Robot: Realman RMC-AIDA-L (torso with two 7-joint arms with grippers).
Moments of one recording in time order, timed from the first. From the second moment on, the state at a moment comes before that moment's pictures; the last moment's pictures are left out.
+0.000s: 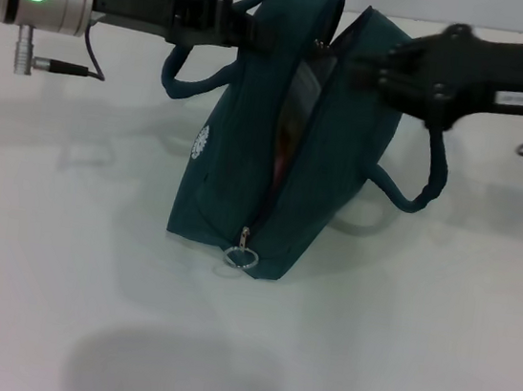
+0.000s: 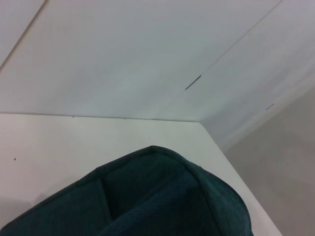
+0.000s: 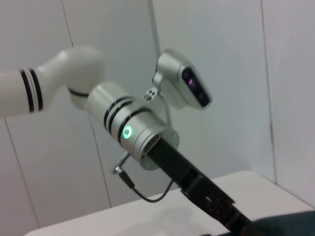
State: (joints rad) left arm -0.73 -2.02 0.84 0.85 1.99 1.50 -2.39; right arm 0.58 2.01 -1.20 -1.11 -1.63 -1.44 1.79
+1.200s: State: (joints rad) left arm -0.73 -2.02 0.84 0.85 1.99 1.49 -2.40; right arm 0.64 2.02 -1.19 -0.75 -1.77 -1.02 1.68
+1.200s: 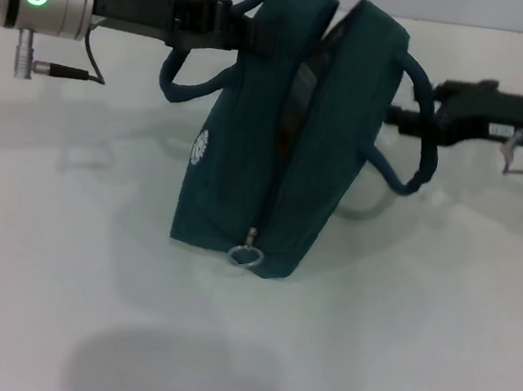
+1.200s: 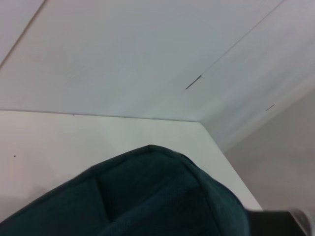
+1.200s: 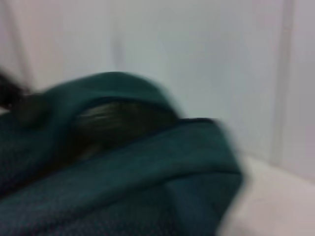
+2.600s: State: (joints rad) left arm -0.64 -2.04 0.84 0.75 1.85 1.64 -2.33; right arm 0.27 2.00 -1.31 -1.02 -1.25 -1.04 1.42
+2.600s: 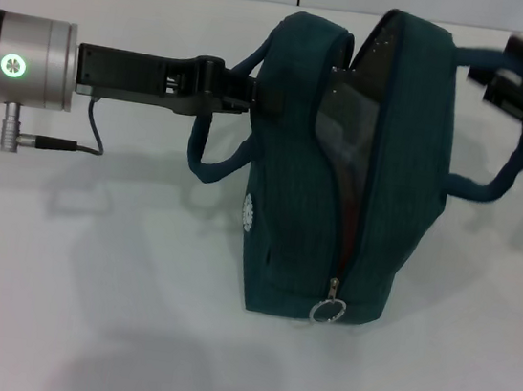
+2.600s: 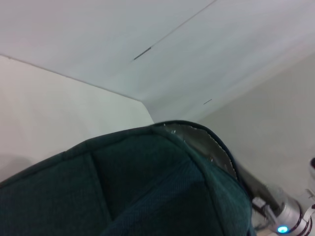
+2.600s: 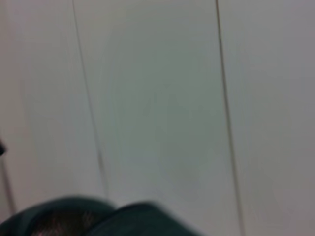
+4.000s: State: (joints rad) left arm -0.63 -2.05 0.84 0.73 1.86 1.60 -2.29; right arm 0.55 2.02 -0.99 -0.55 -1.91 -1.75 1.54
